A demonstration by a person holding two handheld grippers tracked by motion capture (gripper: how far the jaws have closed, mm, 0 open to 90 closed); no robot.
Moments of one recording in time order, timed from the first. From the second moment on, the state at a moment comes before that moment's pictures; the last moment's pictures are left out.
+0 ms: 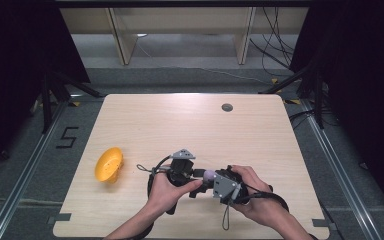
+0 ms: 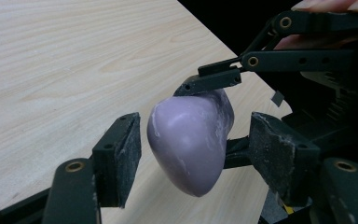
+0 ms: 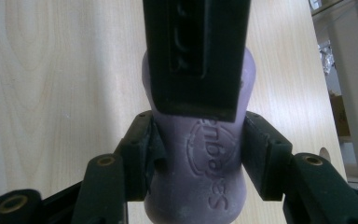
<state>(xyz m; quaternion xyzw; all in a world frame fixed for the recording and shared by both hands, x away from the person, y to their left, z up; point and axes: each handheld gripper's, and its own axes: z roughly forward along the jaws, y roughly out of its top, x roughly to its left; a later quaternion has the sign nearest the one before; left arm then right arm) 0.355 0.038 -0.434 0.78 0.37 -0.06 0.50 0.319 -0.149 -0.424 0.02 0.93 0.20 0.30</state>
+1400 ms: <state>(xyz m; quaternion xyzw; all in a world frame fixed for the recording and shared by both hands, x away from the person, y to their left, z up) 0.368 0.026 -0.449 0.76 0.39 -0.13 0.50 0.318 -0.147 -0.422 0.00 0.93 0.21 0.30</state>
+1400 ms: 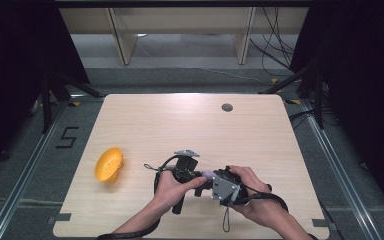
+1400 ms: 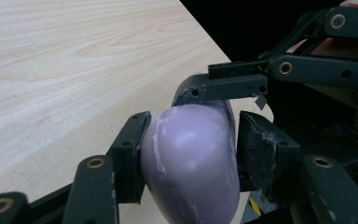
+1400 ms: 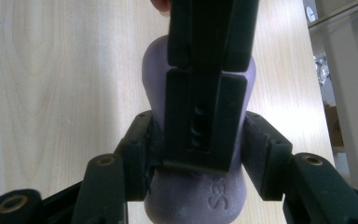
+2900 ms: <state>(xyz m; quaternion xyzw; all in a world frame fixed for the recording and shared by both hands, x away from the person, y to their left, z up) 0.366 0.033 -0.443 0.75 0.37 -0.13 0.53 0.315 -0.147 -0.421 -0.01 0.92 0.21 0.32</state>
